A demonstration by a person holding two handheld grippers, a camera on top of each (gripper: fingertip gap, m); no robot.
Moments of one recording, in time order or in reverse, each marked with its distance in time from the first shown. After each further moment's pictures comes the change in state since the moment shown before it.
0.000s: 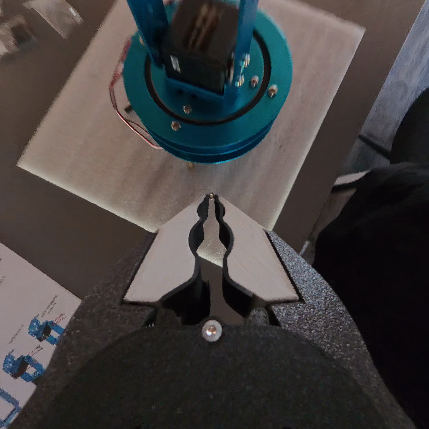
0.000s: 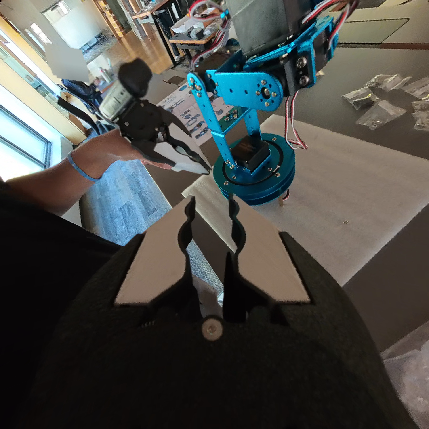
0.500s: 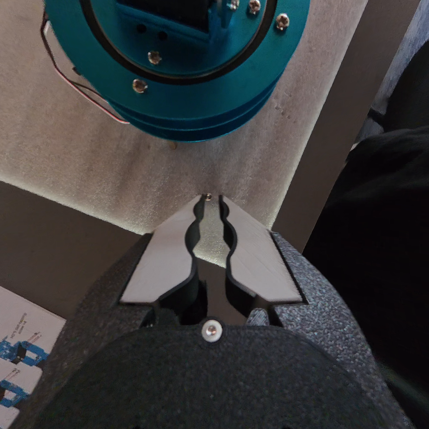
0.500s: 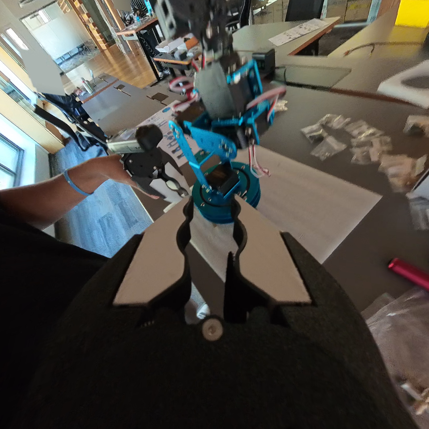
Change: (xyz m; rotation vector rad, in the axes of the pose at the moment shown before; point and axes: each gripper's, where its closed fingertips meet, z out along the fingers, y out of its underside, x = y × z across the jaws) left arm 0.007 0.029 0.025 -0.141 0.083 0.035; right arm 0.024 -0.041 -0.024 0.057 0.078 -0.049
